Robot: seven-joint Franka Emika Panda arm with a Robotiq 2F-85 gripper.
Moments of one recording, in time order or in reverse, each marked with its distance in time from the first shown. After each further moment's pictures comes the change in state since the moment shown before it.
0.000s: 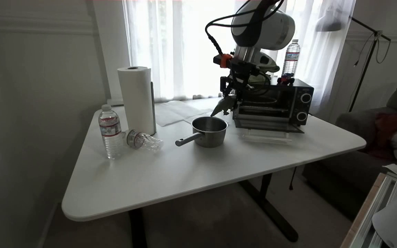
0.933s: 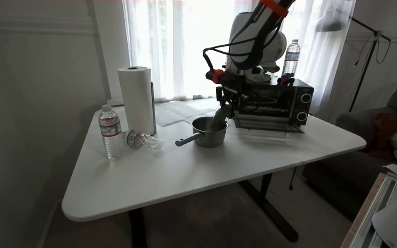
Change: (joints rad) arm 0.088 0.099 -0.059 0.013 -0.271 0.100 0.266
